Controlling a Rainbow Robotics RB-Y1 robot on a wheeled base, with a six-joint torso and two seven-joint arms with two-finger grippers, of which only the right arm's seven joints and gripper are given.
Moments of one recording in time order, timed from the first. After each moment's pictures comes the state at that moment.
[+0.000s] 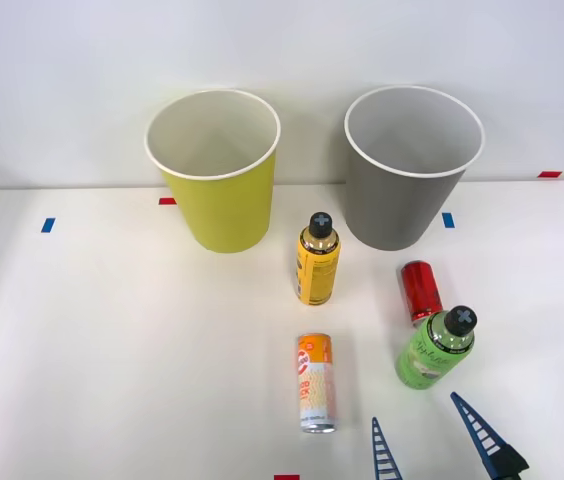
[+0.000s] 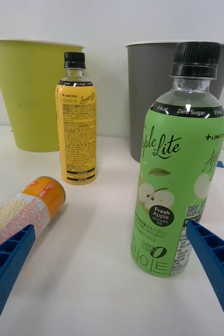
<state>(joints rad) 0.72 -0.40 0.51 -1.77 -0.25 -0.72 1.83</state>
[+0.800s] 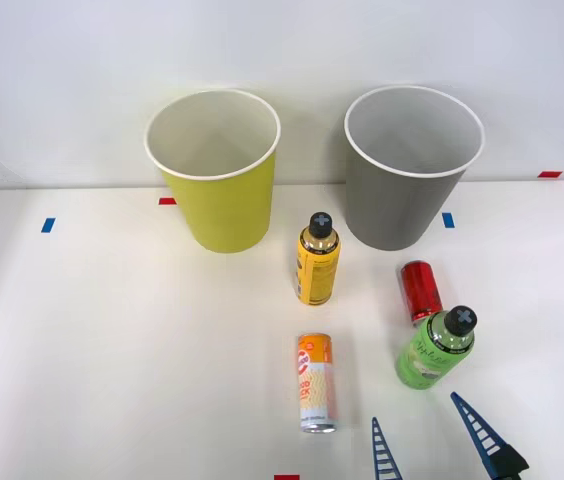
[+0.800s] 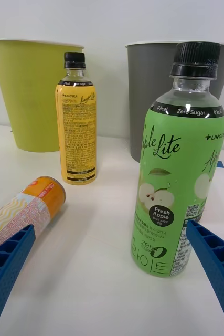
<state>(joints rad) 0.72 -0.40 0.51 -1.77 -0.25 -0.72 1.83</state>
